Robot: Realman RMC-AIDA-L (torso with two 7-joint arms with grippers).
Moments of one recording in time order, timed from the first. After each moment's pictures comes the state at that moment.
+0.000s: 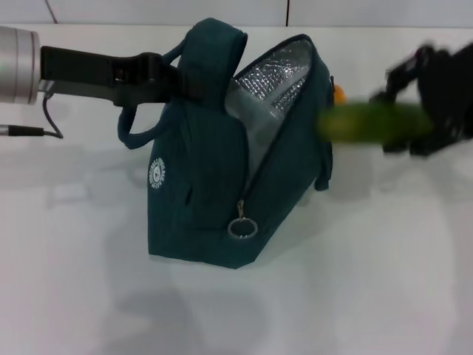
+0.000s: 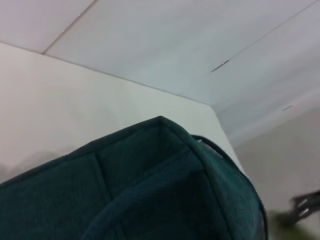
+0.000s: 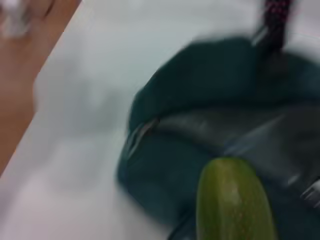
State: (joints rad) left arm -0.53 -2.06 0.85 1.22 2.01 1.69 -2.70; right arm 0.83 2.01 -1.07 -1.47 -2.34 -1.92 1.63
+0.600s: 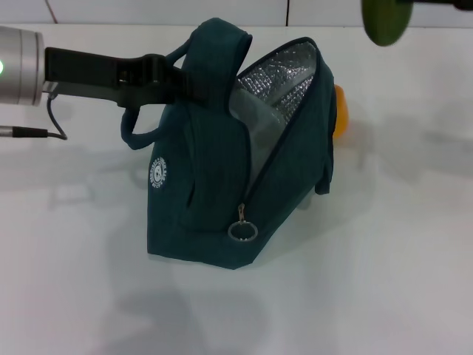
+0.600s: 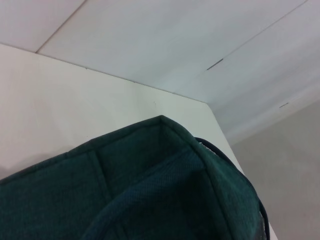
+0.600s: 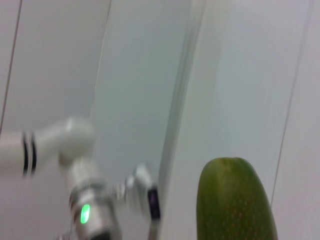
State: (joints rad) left arm -0.53 -2.06 0.86 1.22 2.00 1.69 -2.70; right arm 0.64 2.01 -0.85 -1.26 -1.59 -1.68 1.60
